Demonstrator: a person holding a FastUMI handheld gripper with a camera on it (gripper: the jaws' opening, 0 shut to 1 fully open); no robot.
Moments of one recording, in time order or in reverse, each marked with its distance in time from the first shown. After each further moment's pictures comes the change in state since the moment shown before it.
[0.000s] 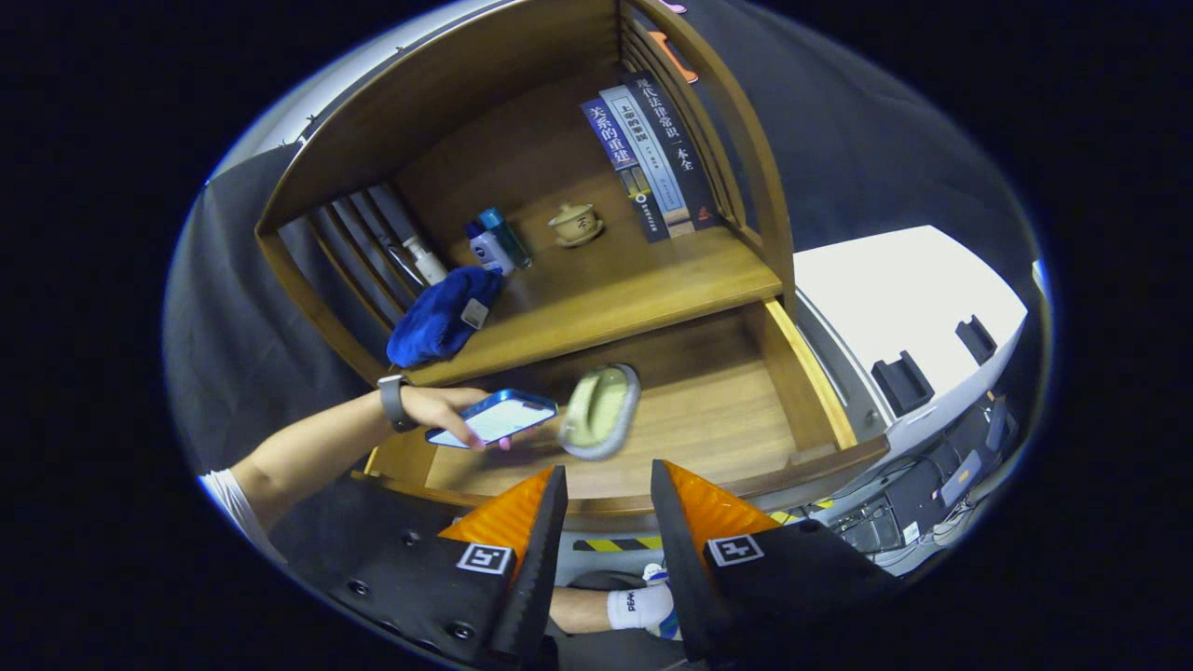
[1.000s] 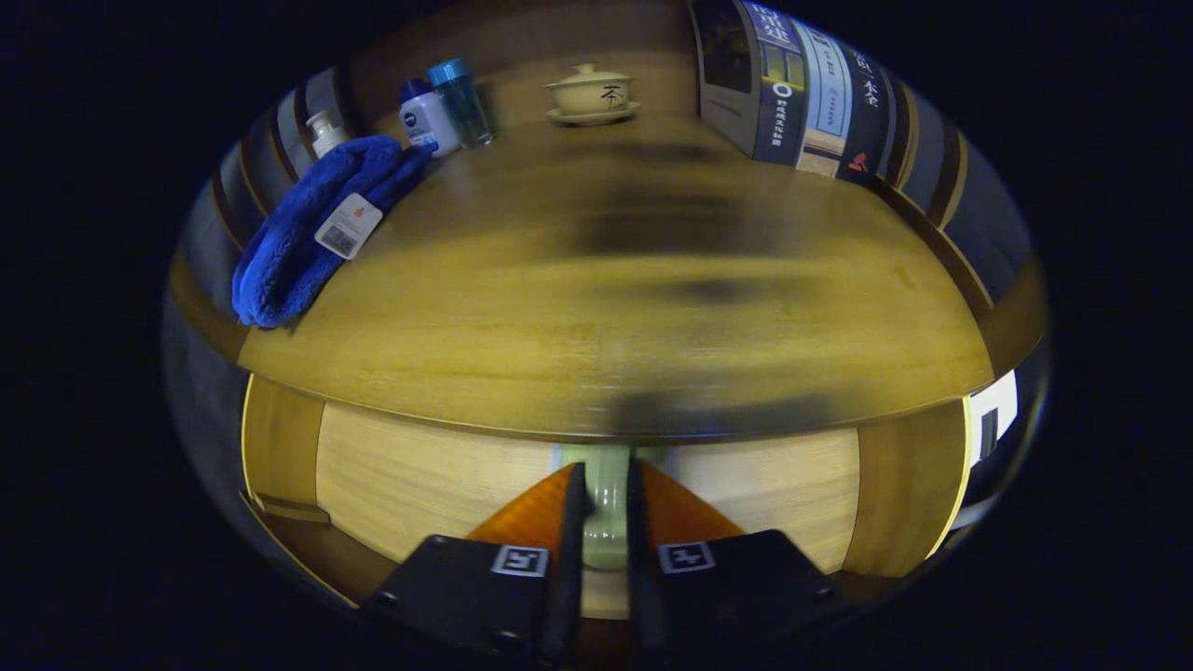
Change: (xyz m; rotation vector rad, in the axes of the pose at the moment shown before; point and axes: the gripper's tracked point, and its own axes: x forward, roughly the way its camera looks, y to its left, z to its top) arm 0.175 -0.015 -0.005 -0.163 0.363 -0.277
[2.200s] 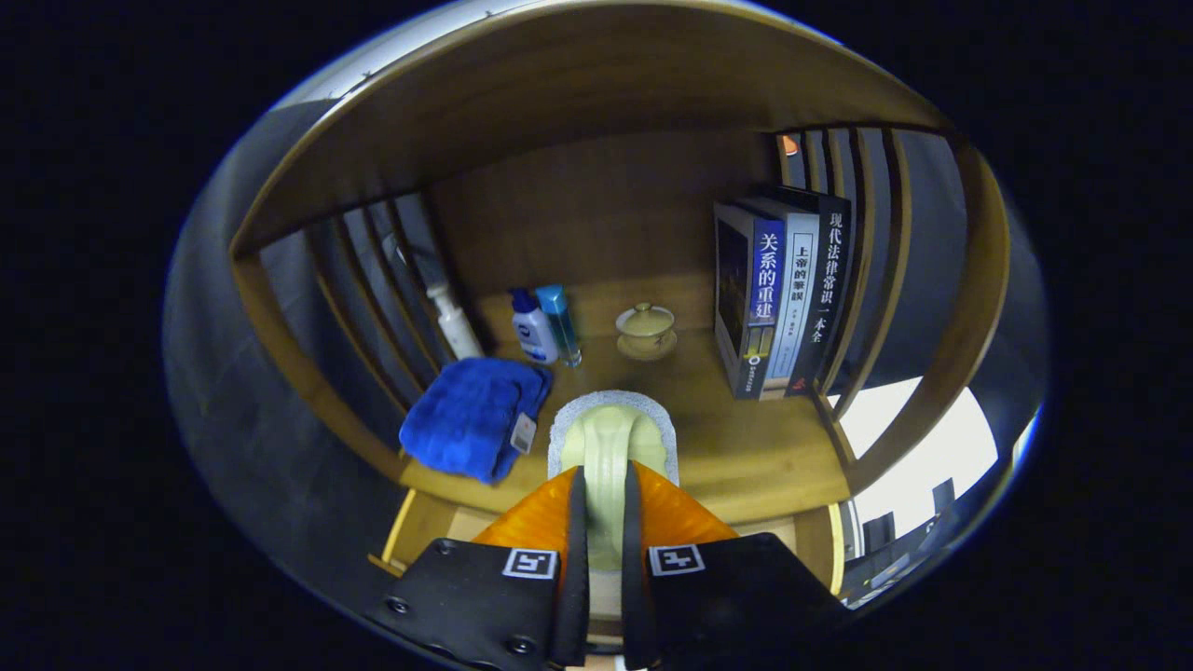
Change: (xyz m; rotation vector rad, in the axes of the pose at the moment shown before) arm -0.194 0.061 0.135 0.025 -0.468 0.115
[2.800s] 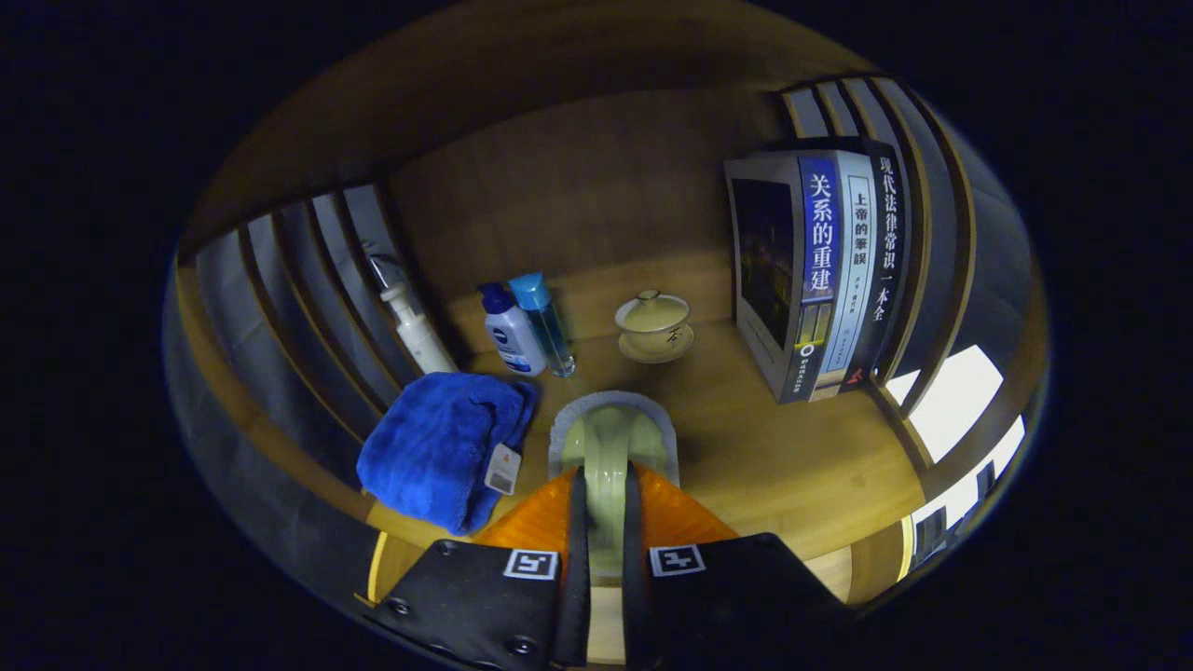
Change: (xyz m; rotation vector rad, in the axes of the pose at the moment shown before) arm 0.104 -0.001 -0.022 0.021 -0.004 -0.028
